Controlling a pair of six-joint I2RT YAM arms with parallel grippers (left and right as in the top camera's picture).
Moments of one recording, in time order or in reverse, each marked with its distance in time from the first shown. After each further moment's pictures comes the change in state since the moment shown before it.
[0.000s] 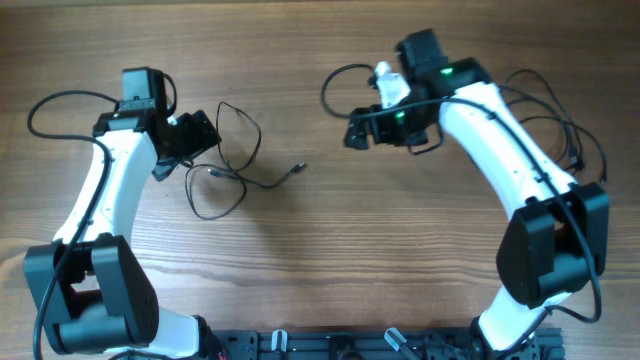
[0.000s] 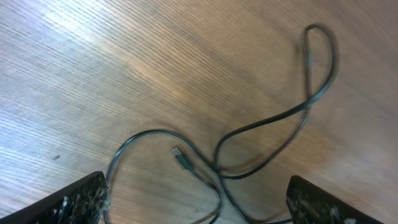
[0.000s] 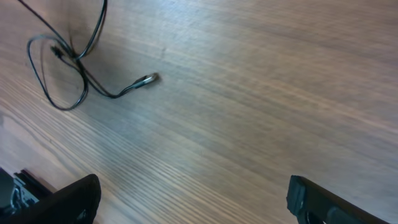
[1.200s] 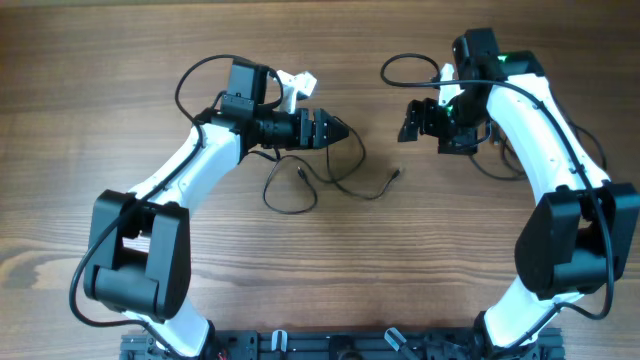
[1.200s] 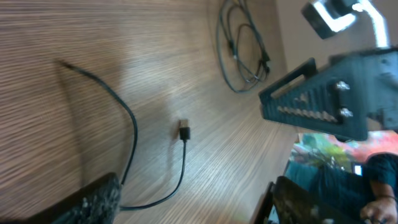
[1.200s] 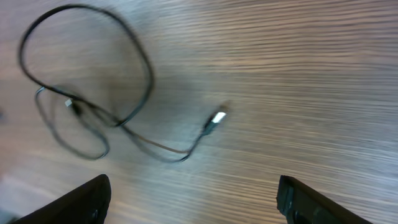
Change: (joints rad) left arm -0.370 0.154 -0.003 0.445 0.773 0.151; right arm -0.224 0.001 0.000 -0.162 0.060 0.082
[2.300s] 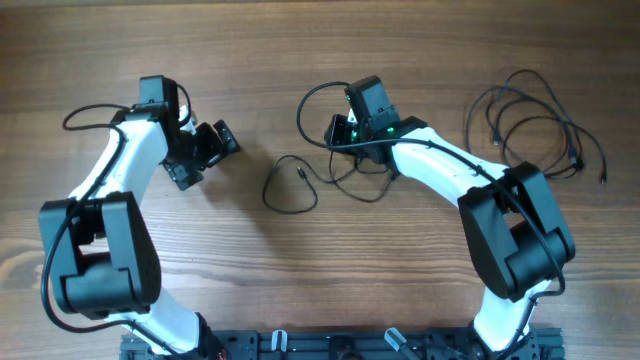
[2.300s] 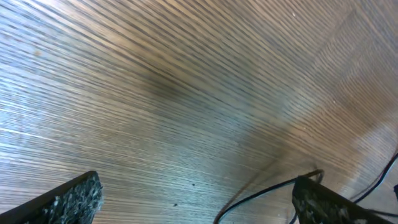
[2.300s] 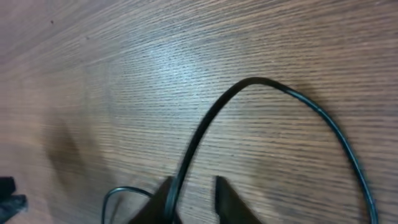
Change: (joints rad) left arm 0.356 0.002 -0.001 -0.455 -0.581 -0.151; right arm 0.373 0.080 -0.333 0.956 0.118 0.466
